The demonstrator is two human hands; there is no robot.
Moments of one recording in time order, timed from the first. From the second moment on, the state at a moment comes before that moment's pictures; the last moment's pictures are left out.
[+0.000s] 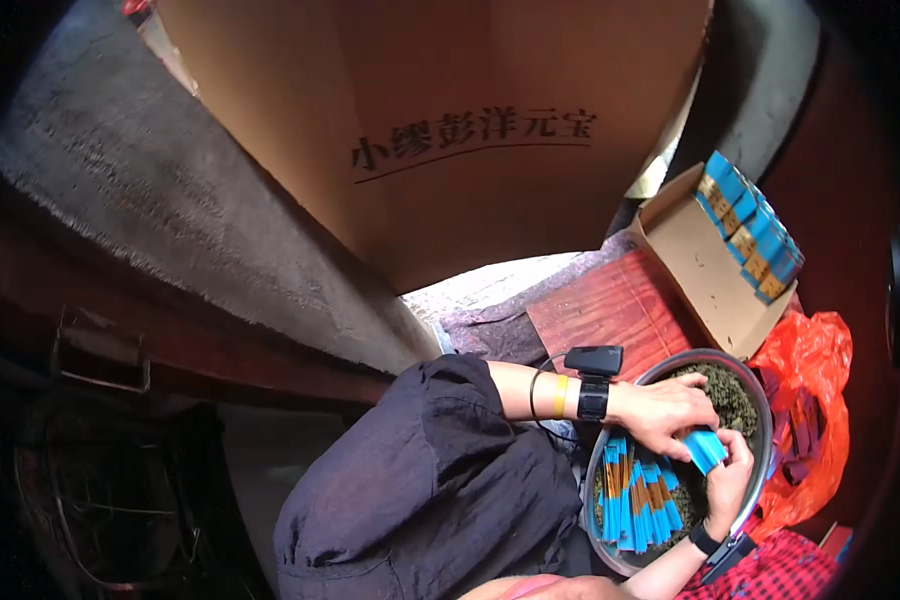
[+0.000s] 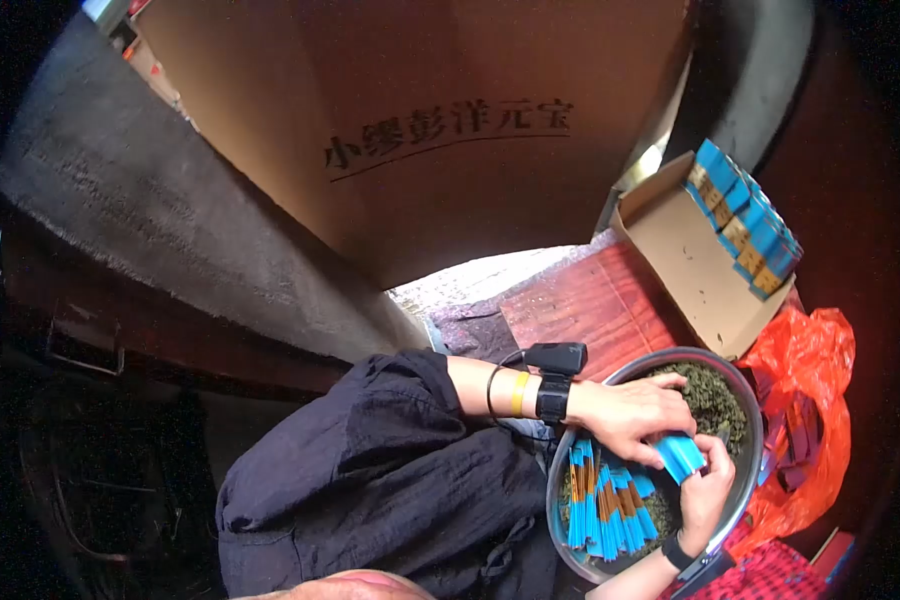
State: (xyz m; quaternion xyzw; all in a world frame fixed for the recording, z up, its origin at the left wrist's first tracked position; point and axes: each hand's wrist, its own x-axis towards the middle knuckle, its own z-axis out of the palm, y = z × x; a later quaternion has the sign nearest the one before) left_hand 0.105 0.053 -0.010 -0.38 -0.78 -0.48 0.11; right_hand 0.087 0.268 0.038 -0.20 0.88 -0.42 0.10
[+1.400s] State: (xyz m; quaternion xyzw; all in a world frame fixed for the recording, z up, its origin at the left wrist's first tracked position) left_hand 0.109 0.049 0.013 -0.20 -0.83 -0.52 0.00; right_hand 0.070 0.318 0.009 -0.04 0.97 -0.23 0.06
